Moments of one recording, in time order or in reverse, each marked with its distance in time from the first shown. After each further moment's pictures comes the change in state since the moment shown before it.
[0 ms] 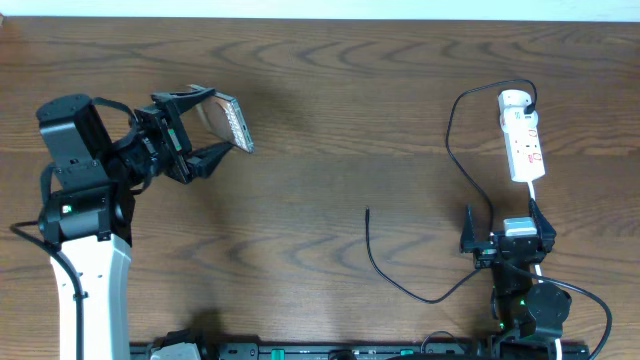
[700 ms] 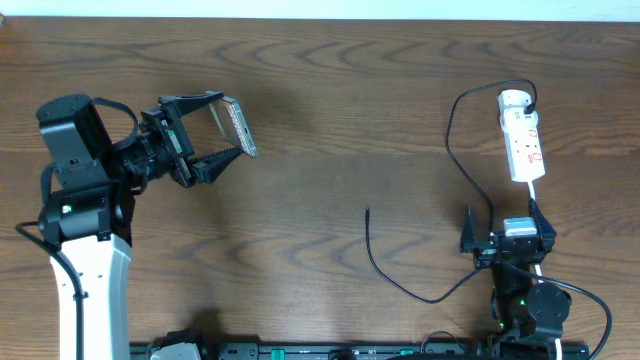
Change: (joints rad) left arm 0.000 0.000 0.000 0.014 0.194 -0.171; right arm 0.000 0.000 0.000 0.000 0.000 0.000
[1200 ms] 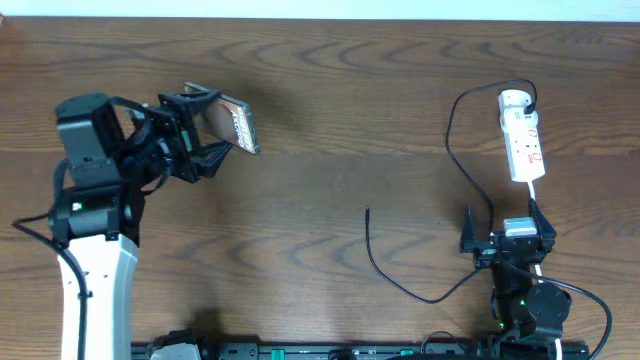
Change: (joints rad) left arm -0.045 0.000 0.000 -0.014 -0.259 0.179; right arm 0.000 0.000 0.000 0.000 0.000 0.000
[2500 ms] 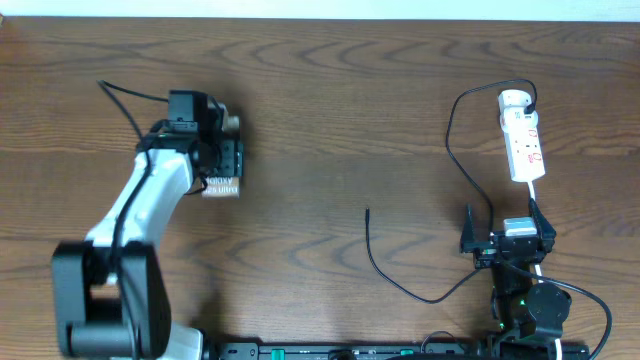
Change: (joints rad) left arm -0.206 0.475 -0.006 -0.082 -0.768 1.620; right arm 0.000 0.000 0.000 0.000 0.000 0.000
